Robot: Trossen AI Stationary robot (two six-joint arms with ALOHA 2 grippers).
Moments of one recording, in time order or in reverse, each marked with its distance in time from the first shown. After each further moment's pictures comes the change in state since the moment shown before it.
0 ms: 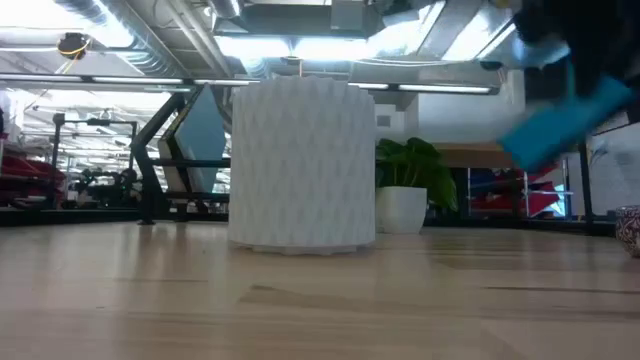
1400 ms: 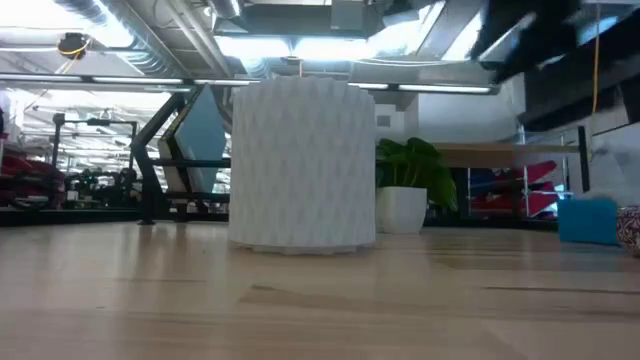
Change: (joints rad) left arm 0.019 0.000 0.001 0.007 -0.041 -0.030; right arm 0.086 0.064 0.042 0.489 0.539 -0.269
